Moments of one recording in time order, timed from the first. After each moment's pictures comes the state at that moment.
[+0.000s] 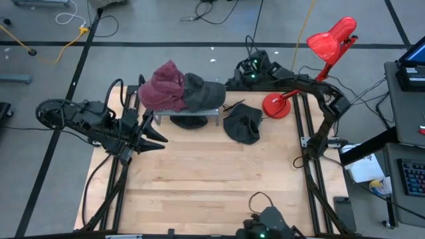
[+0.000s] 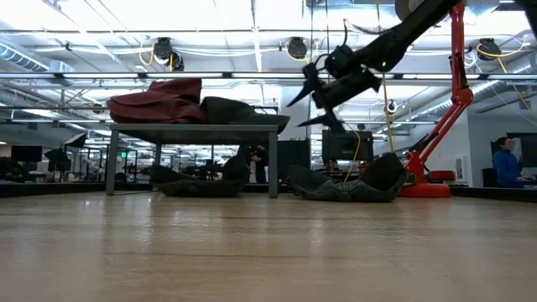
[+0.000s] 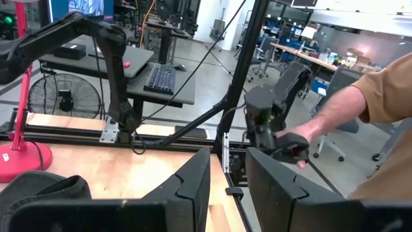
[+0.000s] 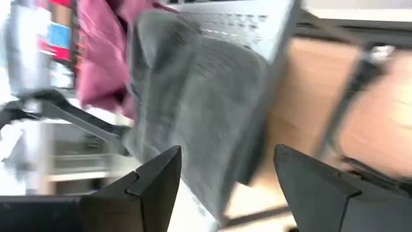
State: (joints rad) left arm -0.33 0.91 1.23 -0.38 -0.05 -0.24; right arm -0.82 1.76 1.27 -0.08 -0.74 0.89
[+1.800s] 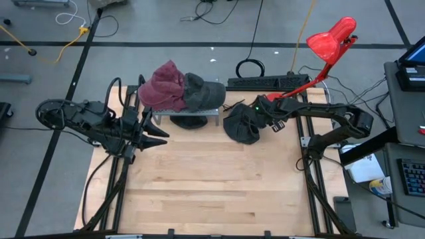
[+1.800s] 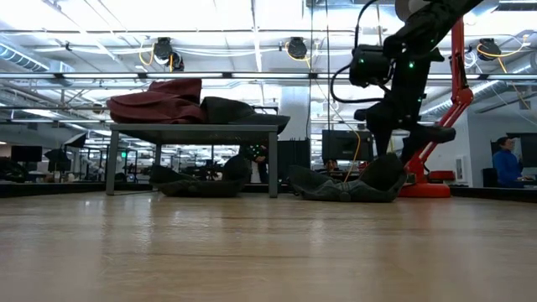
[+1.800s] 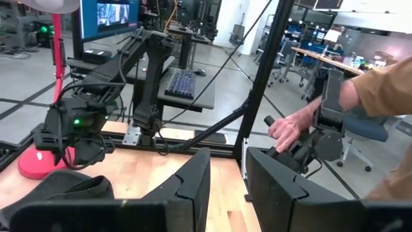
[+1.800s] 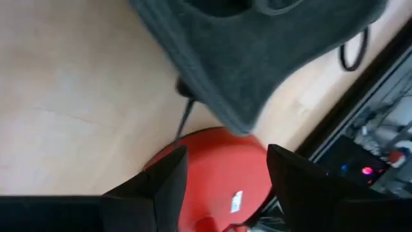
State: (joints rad) left arm -0.33 0.92 1.23 -0.38 -0.14 -0.23; right arm -0.47 1.41 0.84 -0.69 0.37 -1.10
